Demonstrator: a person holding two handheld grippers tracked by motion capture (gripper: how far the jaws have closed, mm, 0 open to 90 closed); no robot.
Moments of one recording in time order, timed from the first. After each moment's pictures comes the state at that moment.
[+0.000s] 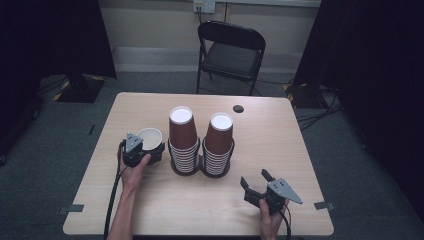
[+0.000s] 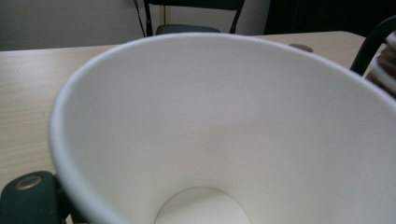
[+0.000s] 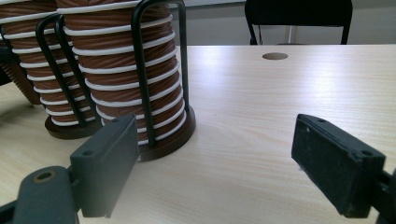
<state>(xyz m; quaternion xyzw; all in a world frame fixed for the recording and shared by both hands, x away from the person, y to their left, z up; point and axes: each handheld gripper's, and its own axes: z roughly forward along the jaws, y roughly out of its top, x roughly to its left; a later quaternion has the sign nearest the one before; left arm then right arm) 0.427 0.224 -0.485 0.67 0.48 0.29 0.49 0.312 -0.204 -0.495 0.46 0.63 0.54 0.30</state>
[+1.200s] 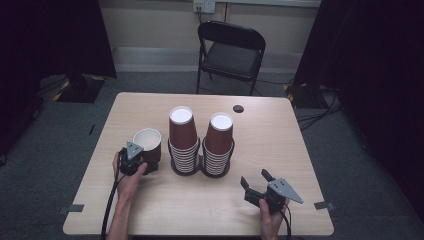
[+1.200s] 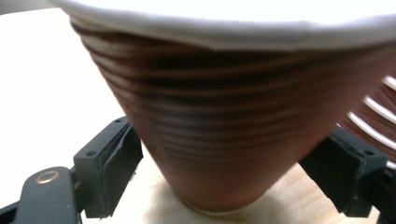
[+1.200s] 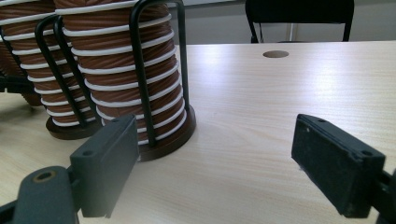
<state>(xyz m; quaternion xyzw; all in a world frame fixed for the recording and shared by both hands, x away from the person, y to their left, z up) 0.404 0.230 -0.495 0.71 0.49 0.30 0.42 0.313 -0.205 -0.495 0.46 0.63 0.54 0.30</state>
